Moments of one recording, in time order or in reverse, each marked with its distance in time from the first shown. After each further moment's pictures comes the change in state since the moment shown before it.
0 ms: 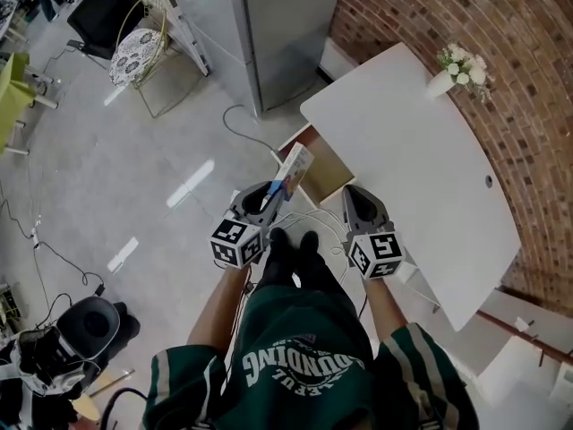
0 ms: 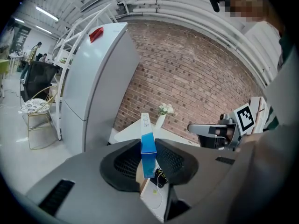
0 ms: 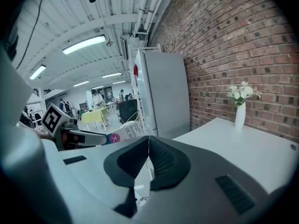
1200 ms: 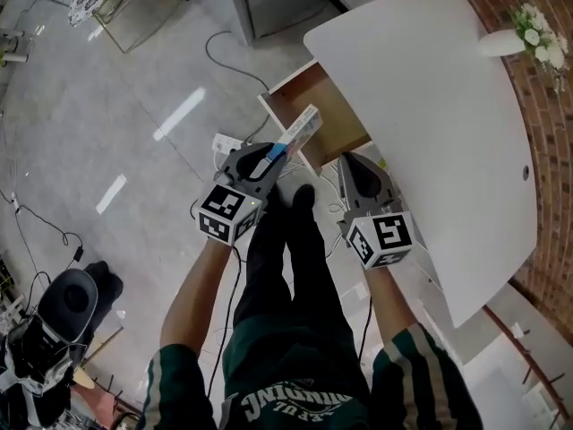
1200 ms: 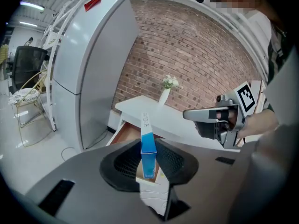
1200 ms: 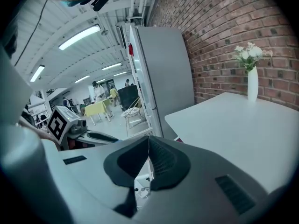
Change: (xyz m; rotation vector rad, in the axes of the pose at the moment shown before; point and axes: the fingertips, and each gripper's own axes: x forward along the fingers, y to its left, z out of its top) left arm 0.102 0.067 -0.127 0.070 0.192 -0.041; right arm 0.102 -0.032 -0.118 0.044 0.131 0.070
